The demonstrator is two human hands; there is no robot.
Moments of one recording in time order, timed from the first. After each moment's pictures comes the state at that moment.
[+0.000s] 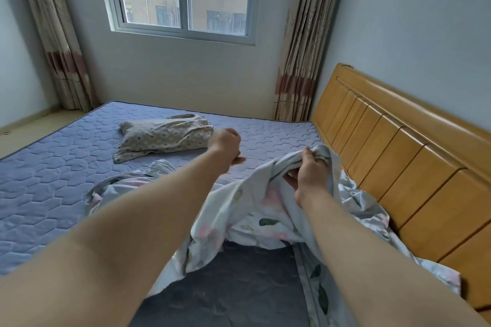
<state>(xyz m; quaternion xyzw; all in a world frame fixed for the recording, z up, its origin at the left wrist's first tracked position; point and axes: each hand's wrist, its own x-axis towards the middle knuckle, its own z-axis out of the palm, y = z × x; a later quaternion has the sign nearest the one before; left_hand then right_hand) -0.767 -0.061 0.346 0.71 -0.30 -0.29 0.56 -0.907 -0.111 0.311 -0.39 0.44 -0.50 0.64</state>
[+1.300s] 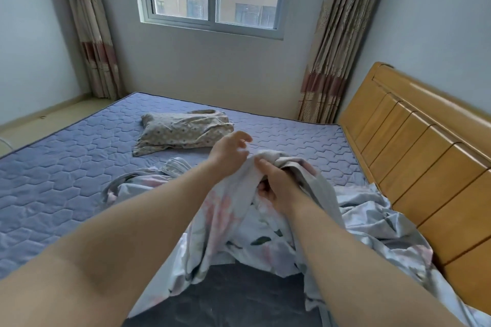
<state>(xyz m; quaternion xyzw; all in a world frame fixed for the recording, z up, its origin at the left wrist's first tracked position) -0.699 -0.098 0.306 0.77 -0.44 -0.14 0.43 -0.820 -0.139 0.289 -0.51 0.40 -0.26 0.71</state>
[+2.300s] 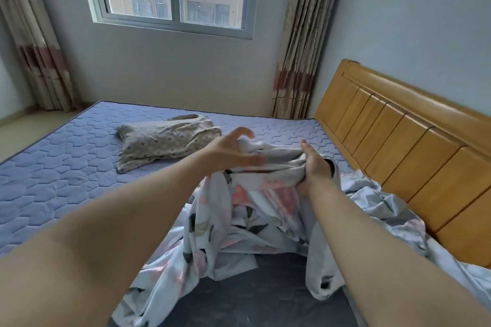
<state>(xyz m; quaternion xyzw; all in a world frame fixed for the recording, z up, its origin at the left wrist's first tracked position) -0.562 -0.049 0.323 0.68 -0.60 -0.26 0.35 -0.733 -0.107 0.313 -0.35 0.48 -0.43 0.68</state>
